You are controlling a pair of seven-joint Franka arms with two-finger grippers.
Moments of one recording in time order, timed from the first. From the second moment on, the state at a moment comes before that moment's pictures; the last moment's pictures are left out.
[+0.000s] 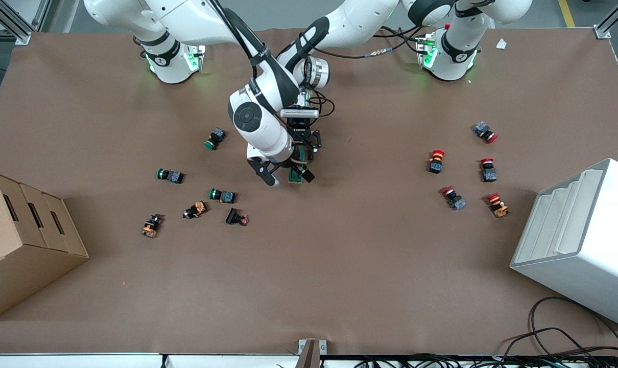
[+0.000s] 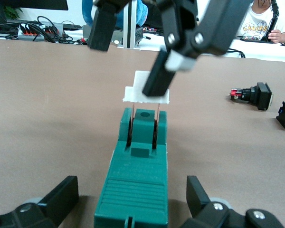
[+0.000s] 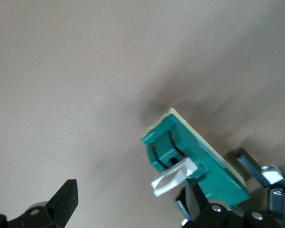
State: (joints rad) left arm -1.01 0.90 -0.30 -1.80 1.85 1.90 -2.68; right arm 0.75 0.53 0.02 -1.88 0.43 2.60 1.26
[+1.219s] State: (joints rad) left arm -1.01 0.90 -0.30 -1.80 1.85 1.90 -2.70; right arm 0.71 0.63 0.01 -1.78 0.43 2.61 1.22
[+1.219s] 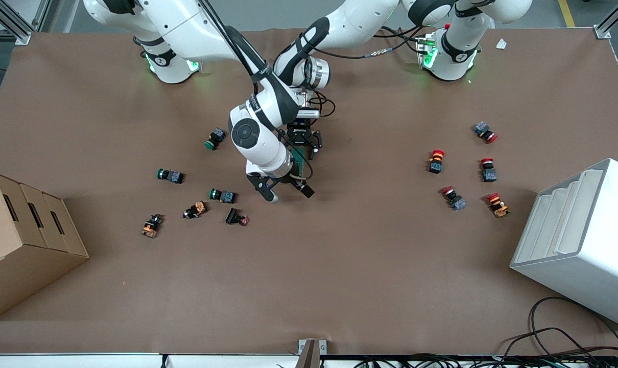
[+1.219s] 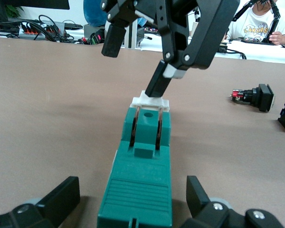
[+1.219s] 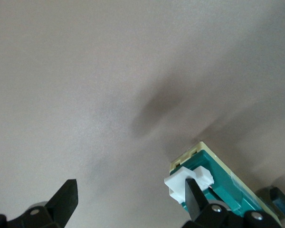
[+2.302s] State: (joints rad) left arm -1.00 0.90 -0.30 -1.80 1.85 1.90 -2.70; right arm 0.71 0.71 0.01 -1.73 0.43 2.61 1.22
